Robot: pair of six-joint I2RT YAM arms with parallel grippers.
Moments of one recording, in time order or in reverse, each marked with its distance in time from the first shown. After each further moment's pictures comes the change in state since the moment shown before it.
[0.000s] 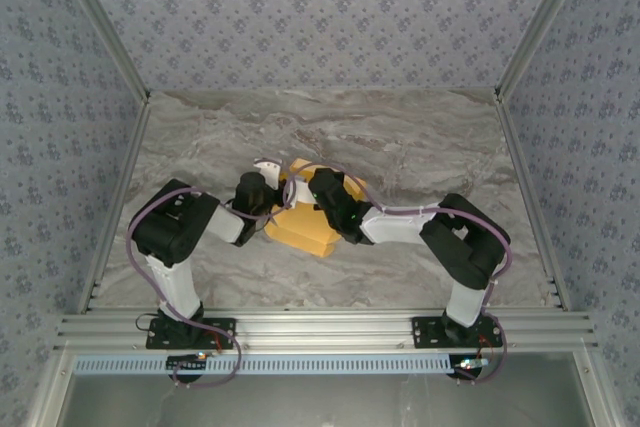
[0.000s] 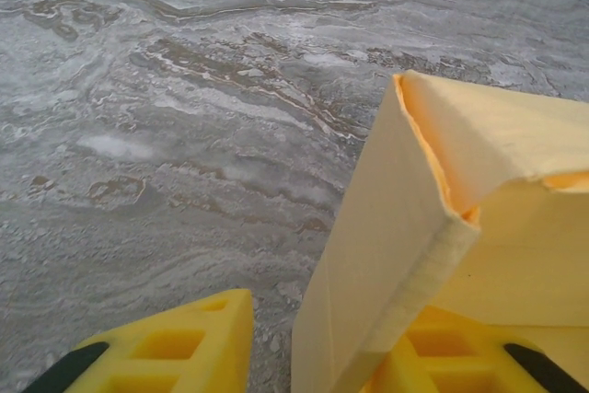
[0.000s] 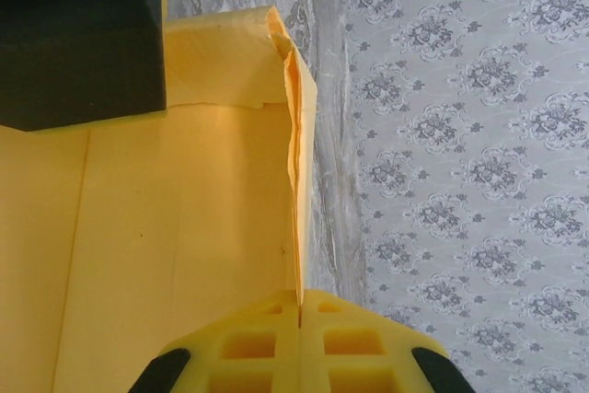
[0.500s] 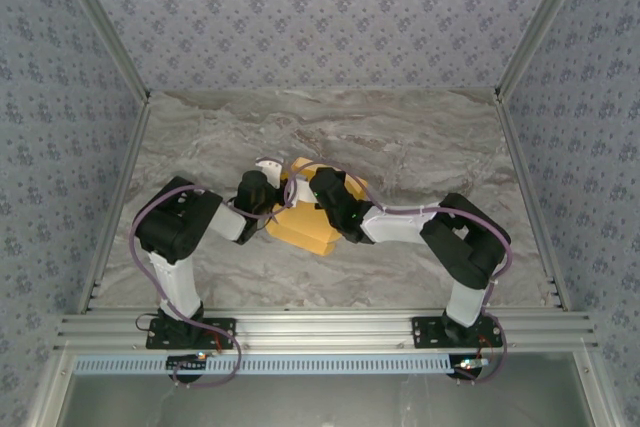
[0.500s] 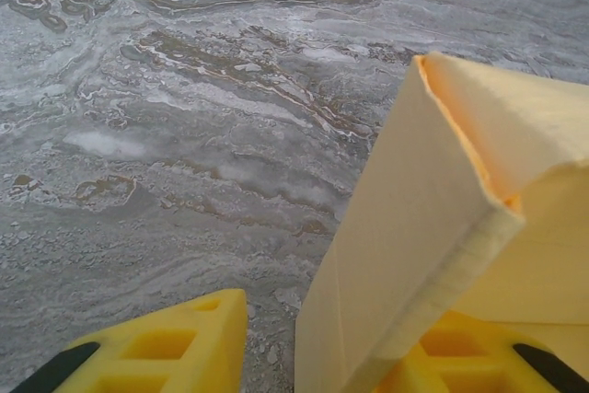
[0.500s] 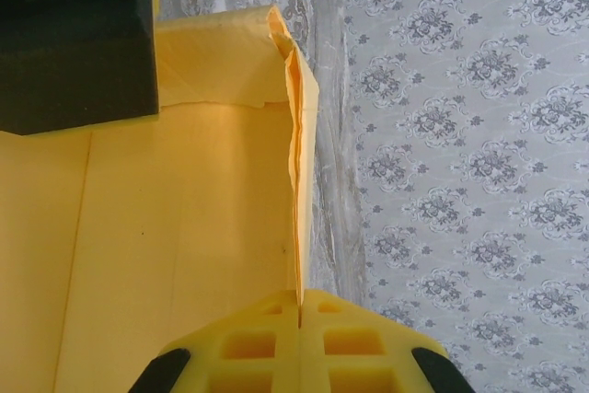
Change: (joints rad) left arm 0.000 0.027 0.018 -0.002 0.006 -0.007; right arm -0.006 0.000 0.000 -0.003 0.003 0.000
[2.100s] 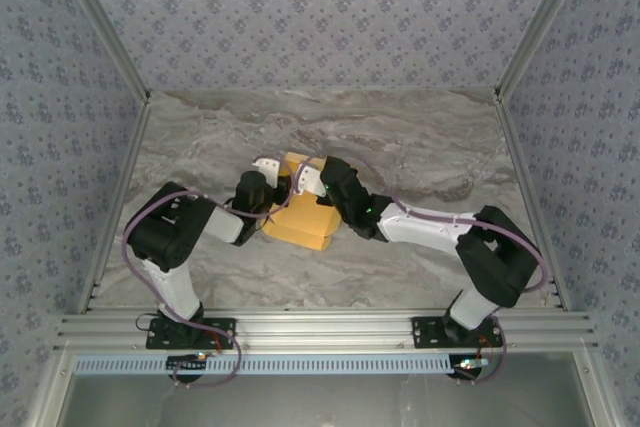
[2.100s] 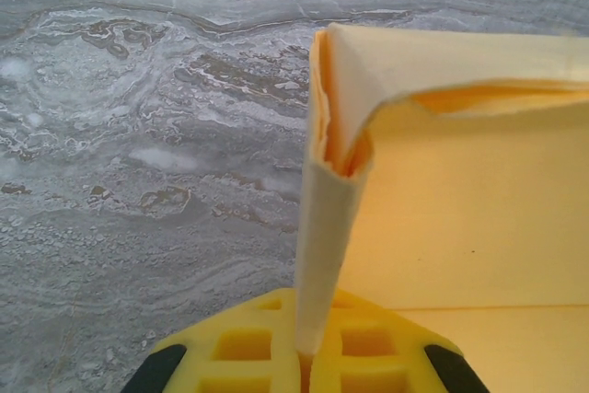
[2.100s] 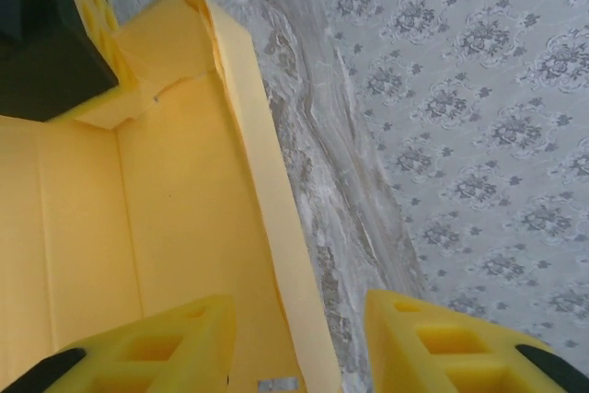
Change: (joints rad) left arm -0.013 -0.074 -0.026 -0.049 -0.099 0.042; right arm -0.024 -0.194 -0.001 -0.192 -0.141 0.319
